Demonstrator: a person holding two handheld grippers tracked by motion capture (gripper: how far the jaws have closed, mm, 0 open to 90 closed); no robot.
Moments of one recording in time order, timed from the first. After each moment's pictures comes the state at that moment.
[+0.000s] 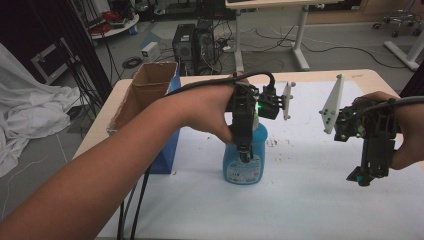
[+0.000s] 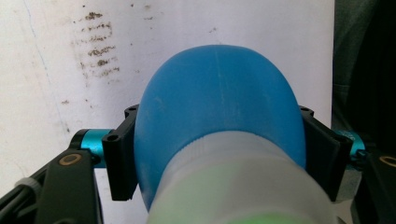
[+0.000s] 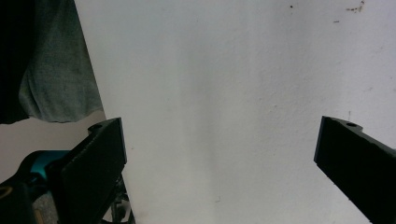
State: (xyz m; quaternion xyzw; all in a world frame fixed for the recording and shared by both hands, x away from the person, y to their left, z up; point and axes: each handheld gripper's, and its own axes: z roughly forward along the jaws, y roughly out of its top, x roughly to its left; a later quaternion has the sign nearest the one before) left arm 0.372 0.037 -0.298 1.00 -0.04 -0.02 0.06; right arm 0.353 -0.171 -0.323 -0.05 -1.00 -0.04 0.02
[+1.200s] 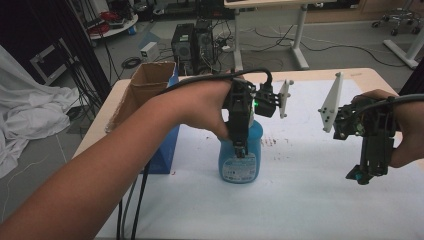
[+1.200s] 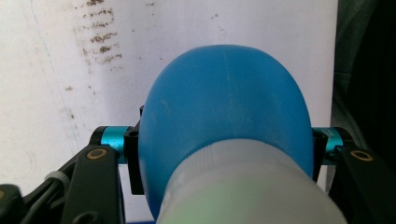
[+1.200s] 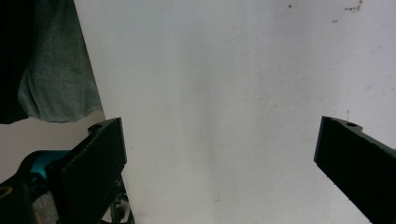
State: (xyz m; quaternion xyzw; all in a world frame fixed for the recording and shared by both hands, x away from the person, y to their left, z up) left arm 0.371 0.040 -0.288 1.00 -0.03 -0.01 0.04; right arm 0.353 -0.173 -0.322 -0.06 -1.00 -0.04 0.02
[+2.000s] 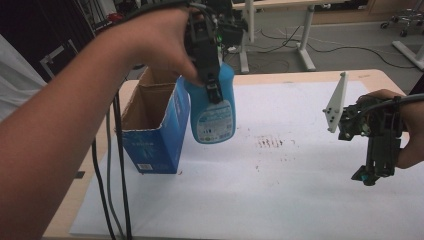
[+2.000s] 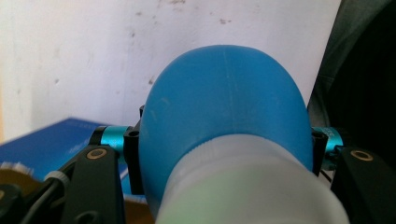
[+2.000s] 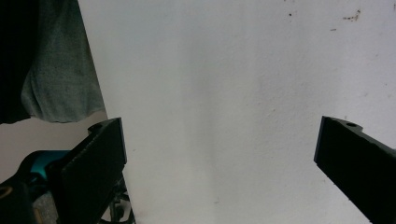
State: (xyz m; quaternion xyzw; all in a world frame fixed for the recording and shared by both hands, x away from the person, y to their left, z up) left arm 0.396 0.112 -0.179 0.99 0.12 0.01 0.05; right arm 0.353 -0.166 -0.318 -0.05 -1.00 -0.04 0.02
